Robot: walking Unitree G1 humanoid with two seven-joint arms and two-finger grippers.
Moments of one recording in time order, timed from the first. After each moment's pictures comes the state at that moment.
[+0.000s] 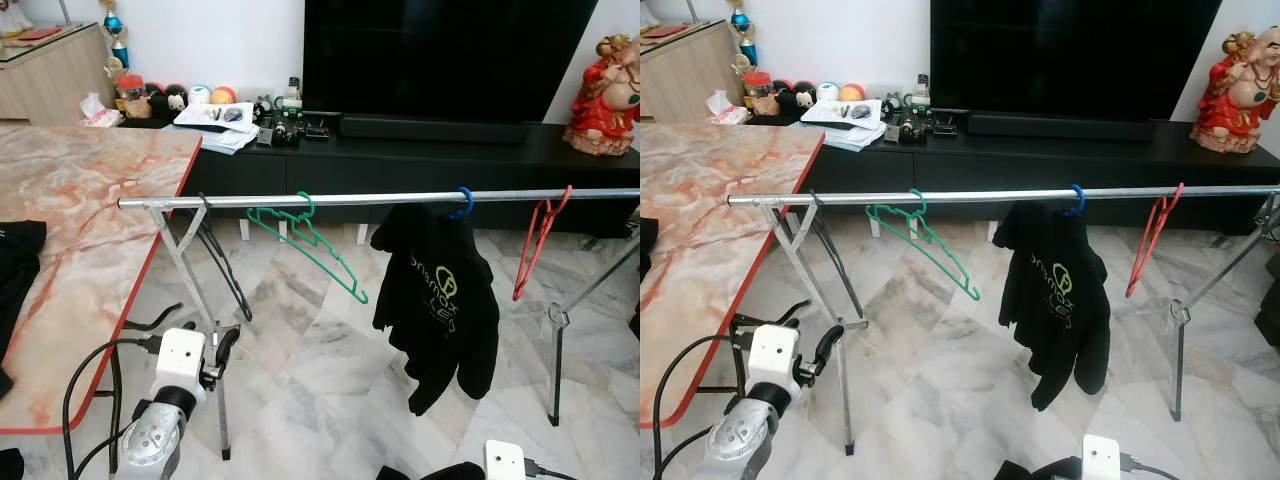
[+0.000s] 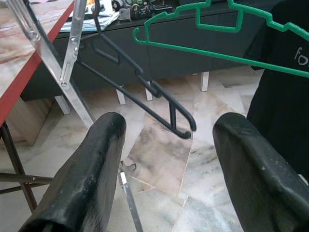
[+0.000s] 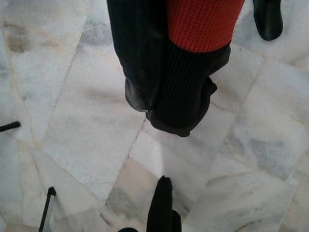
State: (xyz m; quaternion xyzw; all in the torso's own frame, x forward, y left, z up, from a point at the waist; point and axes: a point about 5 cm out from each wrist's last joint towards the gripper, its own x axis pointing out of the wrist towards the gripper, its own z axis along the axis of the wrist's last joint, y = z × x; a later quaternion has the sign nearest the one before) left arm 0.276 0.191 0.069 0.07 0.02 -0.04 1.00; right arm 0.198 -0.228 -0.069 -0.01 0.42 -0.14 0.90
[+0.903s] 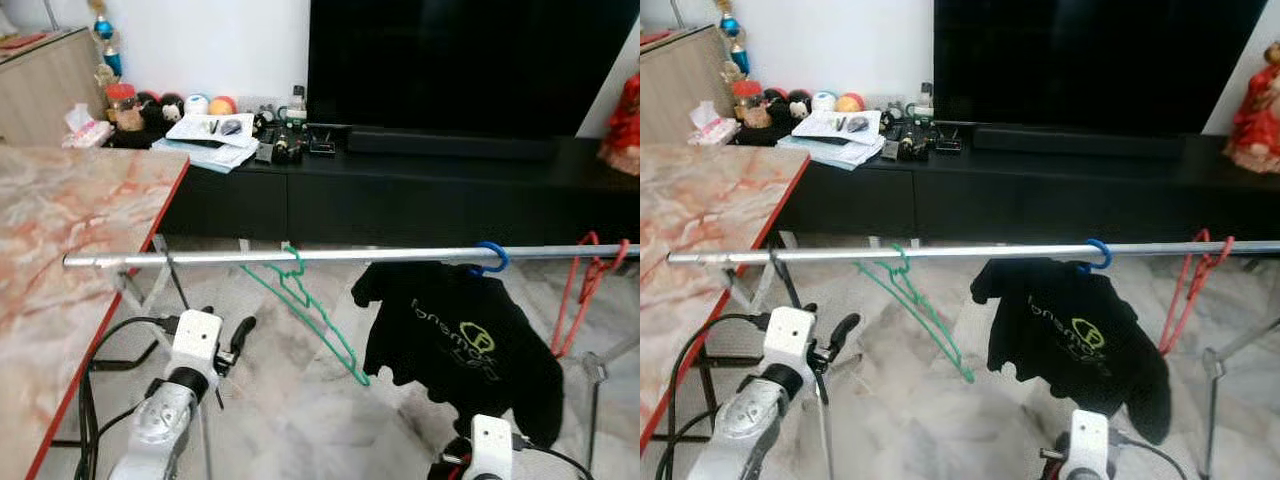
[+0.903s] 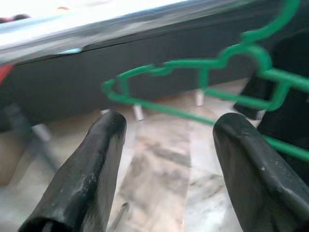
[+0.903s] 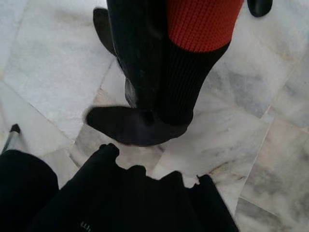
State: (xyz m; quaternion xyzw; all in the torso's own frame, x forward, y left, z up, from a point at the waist) left arm 0.286 0.165 0.089 0.07 0.01 -0.12 0.99; right arm 0.225 -0.216 -0.056 0.00 0.39 -0.13 0.91
